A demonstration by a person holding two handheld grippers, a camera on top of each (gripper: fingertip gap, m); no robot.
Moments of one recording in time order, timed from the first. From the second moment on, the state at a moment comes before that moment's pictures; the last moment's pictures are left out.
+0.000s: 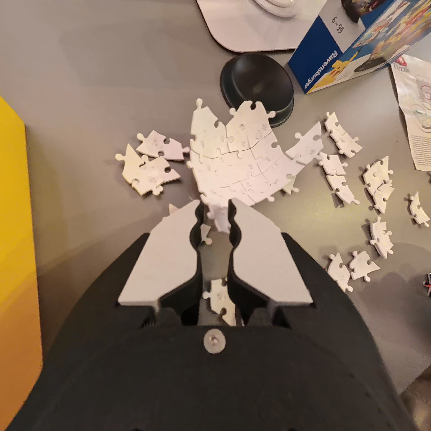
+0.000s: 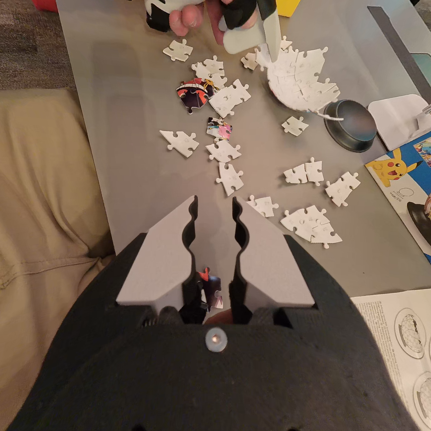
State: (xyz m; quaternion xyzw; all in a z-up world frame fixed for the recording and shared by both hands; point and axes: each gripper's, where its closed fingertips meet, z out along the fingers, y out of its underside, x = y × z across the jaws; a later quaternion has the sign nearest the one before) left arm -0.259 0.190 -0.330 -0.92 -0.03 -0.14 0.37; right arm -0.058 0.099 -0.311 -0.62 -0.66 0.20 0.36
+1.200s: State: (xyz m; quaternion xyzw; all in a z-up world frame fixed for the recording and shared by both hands) left arm -0.211 0.193 -0.263 -0.86 0.08 -0.16 0.48; right arm -0.049 0.127 -0.297 -0.67 -0.59 0.24 0.38
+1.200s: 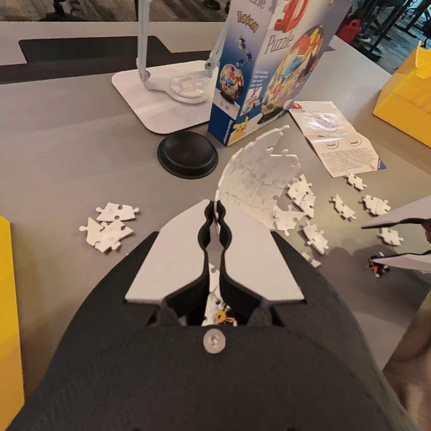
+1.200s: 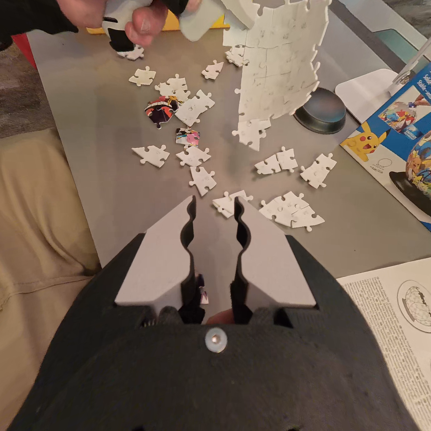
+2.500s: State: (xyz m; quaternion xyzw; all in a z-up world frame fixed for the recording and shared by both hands) left arm -0.105 0.168 -0.189 -0.77 0.20 -0.10 0.60; right arm -0.053 0.168 -0.263 -0.72 -0.33 0.56 0.25
